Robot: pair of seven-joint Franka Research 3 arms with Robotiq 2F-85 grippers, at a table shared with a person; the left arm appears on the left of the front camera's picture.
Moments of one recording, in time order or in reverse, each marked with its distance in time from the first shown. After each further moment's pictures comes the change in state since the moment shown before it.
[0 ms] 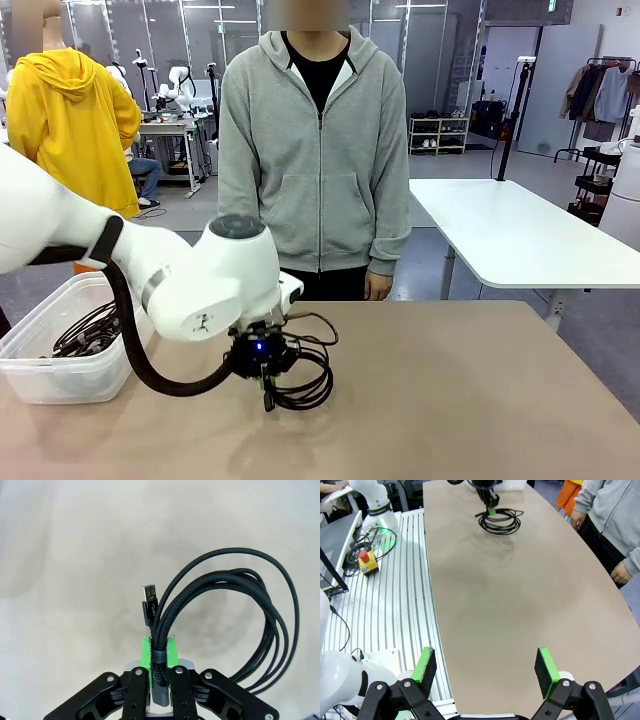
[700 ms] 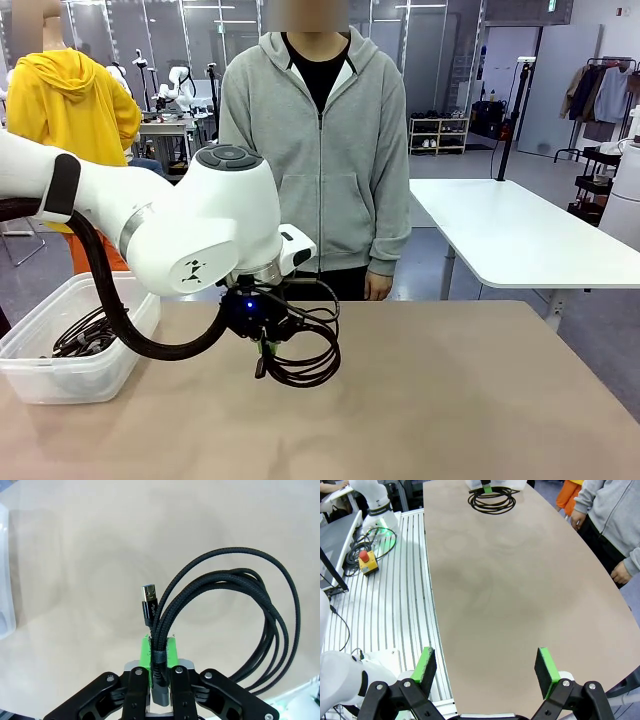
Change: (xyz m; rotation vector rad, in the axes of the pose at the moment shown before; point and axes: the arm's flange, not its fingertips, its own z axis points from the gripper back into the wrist) left arm -0.005 -0.007 0.076 0.009 -0.042 -0.247; right arm 0.000 0.000 0.000 0.000 0.000 0.000
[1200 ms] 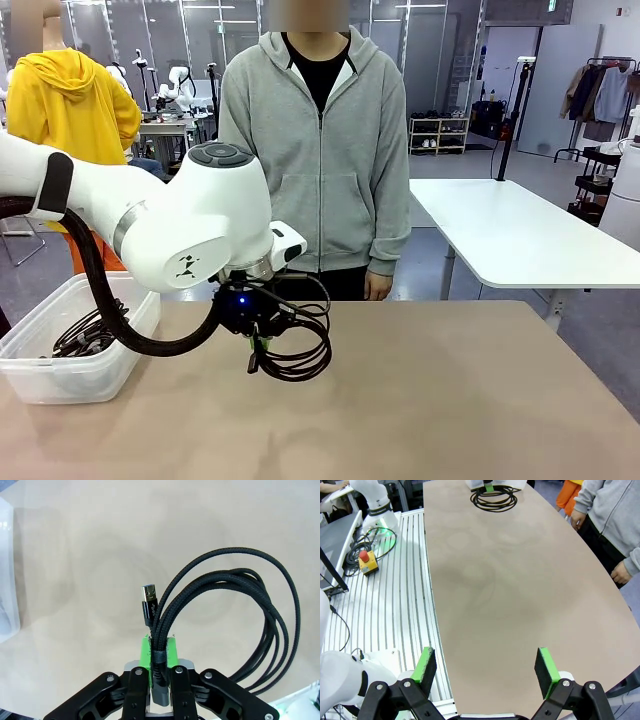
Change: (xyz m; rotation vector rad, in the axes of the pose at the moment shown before) left arm 0.008 0.013 -0.002 0.009 0.001 0.019; right arm 0.000 0.000 0.000 0.000 0.000 0.000
